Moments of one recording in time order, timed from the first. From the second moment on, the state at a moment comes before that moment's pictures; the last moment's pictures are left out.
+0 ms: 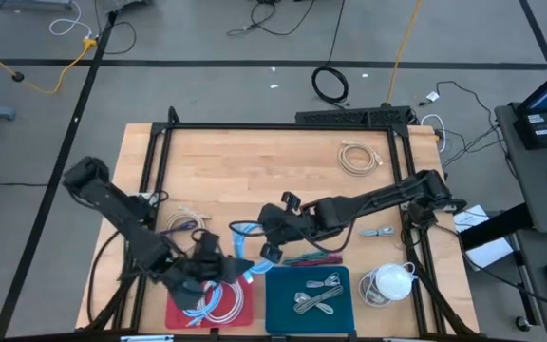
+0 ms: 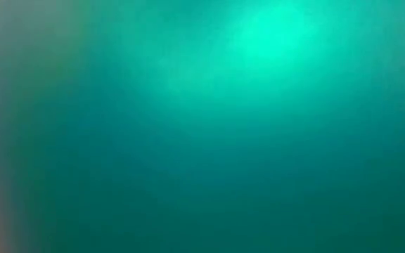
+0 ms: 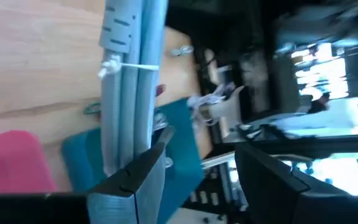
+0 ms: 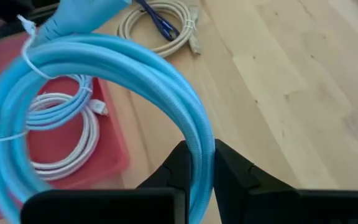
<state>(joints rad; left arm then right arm) -0.74 1.52 1.19 -0.33 -0.81 -1.81 0.28 1.89 1.76 -0.73 0.35 0.53</state>
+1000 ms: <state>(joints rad) -0.74 1.44 1.19 -0.62 -0.76 -1.77 0.28 1.89 1.72 -0.74 0.31 0.59</state>
